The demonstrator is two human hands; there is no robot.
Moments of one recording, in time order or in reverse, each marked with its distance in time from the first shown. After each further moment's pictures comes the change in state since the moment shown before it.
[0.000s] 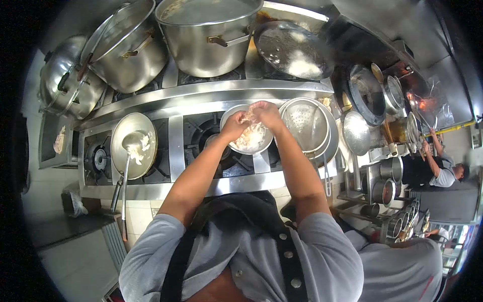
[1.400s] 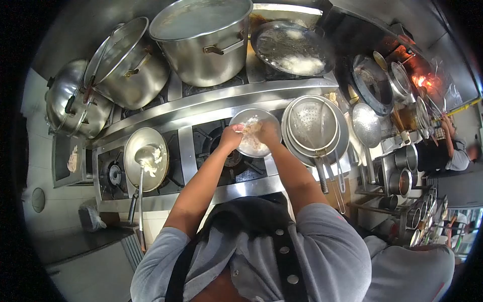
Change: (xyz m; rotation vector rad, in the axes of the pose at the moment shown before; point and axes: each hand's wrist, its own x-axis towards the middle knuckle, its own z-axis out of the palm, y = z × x) left_hand -0.022 -0.008 -0.027 0.181 0.045 -0.240; right_hand 0.032 0.131 0.020 -0.848 0.223 -0.157
